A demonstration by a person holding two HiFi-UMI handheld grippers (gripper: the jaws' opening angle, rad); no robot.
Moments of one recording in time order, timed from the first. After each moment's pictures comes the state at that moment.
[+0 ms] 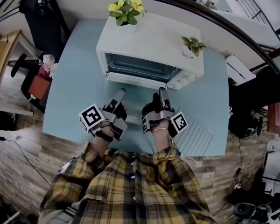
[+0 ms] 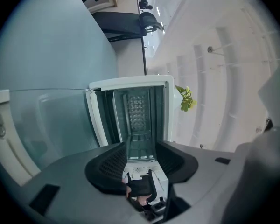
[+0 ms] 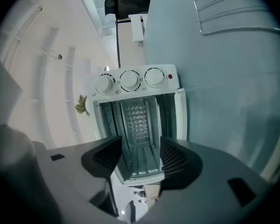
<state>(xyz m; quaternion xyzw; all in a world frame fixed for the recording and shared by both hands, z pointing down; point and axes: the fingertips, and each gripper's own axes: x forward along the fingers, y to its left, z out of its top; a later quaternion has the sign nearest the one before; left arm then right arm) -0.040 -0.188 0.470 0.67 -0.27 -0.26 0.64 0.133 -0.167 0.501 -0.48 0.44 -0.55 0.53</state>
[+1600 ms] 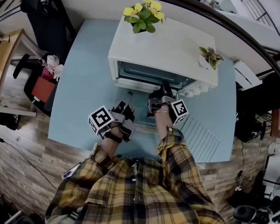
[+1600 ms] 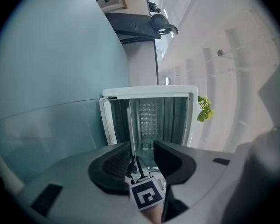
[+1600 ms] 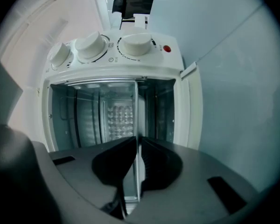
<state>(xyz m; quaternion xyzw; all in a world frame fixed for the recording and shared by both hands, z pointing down) -0.060 -0.227 0.520 0.64 -0.32 -0.24 0.66 0.142 -0.269 0.567 -0.55 0.43 -0.51 0.51</state>
